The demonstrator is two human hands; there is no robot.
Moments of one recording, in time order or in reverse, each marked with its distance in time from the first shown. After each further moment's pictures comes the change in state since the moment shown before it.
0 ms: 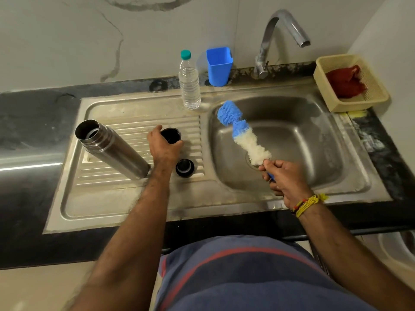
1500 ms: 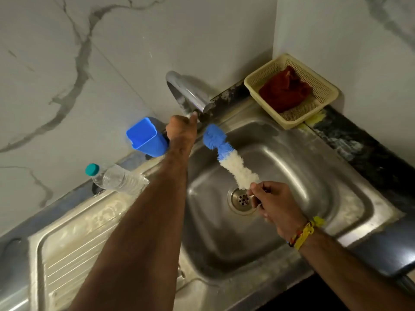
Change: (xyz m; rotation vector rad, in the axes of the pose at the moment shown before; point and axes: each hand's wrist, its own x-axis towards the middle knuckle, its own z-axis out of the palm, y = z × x) left_hand 0.077 0.259 0.224 0.256 -0.339 0.258; right_hand 0.099 -0.031 -0.054 0.369 0.205 0.122
